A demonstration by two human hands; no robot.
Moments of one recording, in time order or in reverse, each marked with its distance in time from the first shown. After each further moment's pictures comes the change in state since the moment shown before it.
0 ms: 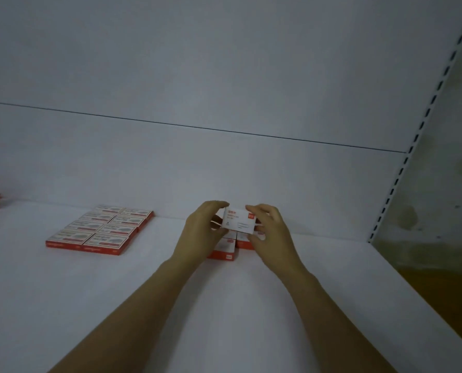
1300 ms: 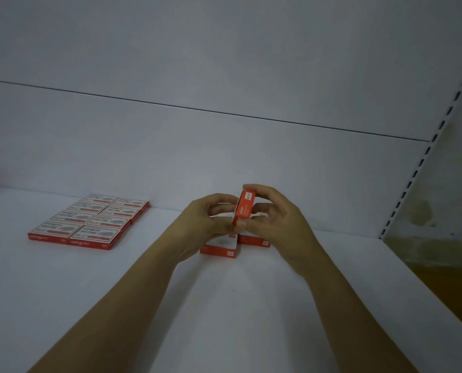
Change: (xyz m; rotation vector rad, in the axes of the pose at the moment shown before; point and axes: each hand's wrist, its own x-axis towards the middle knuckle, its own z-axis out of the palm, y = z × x) left_hand 0.007 0.012 -0.017 -0.648 -0.337 -0.361; right_hand -0.002 -0.035 -0.021 0.524 -0.144 0.067
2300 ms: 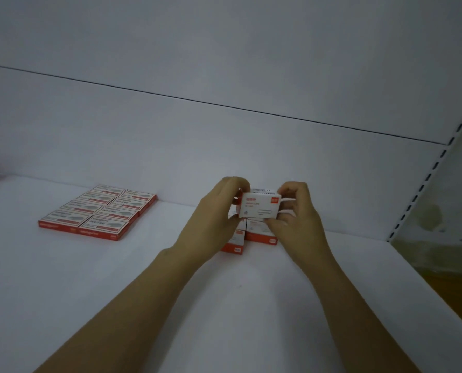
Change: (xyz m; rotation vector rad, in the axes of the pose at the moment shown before) left_hand -0.007 -0.005 0.013 0.785 0.290 0.541; right_hand 0.004 0.016 -0.003 -0.327 0.235 -0.084
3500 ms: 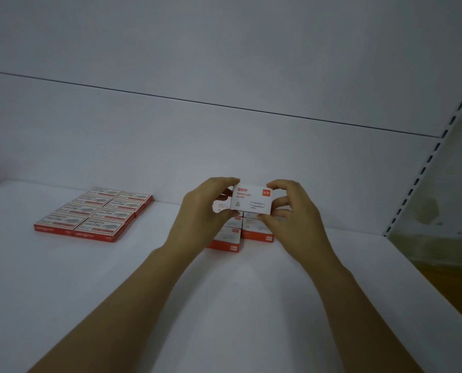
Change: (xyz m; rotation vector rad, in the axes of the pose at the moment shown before) left_hand 0.003 -0.007 -0.005 0.025 0.085 -0.014; right_hand 0.000 -0.007 -0.008 -0.173 -0.023 -0.018
